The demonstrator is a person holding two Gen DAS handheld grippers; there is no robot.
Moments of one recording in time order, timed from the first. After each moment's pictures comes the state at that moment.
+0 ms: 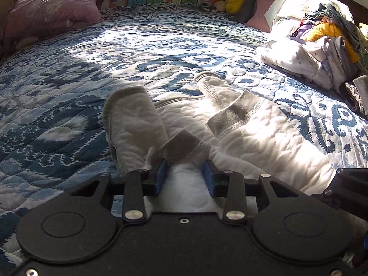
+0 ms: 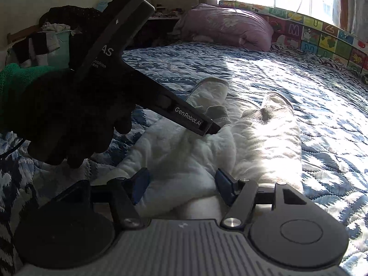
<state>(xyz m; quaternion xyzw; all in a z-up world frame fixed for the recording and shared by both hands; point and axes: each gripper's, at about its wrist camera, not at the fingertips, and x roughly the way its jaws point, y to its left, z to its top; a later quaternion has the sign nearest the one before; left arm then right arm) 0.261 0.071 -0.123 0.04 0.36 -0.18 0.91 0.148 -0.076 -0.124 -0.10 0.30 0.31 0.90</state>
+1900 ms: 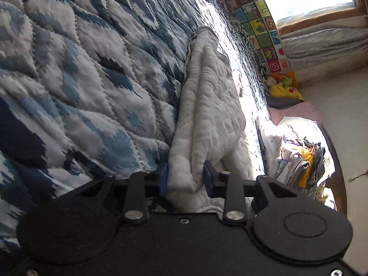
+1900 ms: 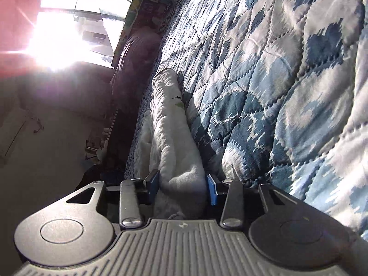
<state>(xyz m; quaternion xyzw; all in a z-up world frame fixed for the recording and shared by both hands) 0.075 0.147 -0.155 -0.47 0.39 -0.09 0.79 0.099 -0.261 -0.201 0.52 0.36 0.21 0.75</state>
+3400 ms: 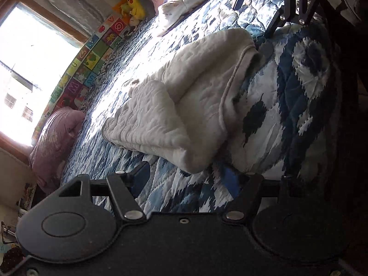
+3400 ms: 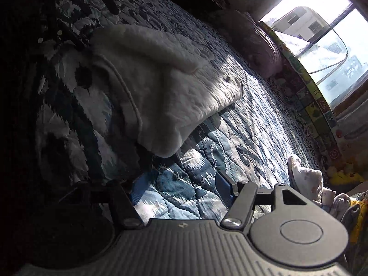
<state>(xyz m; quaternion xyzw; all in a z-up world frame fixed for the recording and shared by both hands) -0.023 0.034 -0.150 0.49 0.21 -0.20 0.82 -0.012 -0.181 -0.134 -0.44 0.23 0.27 0.83</state>
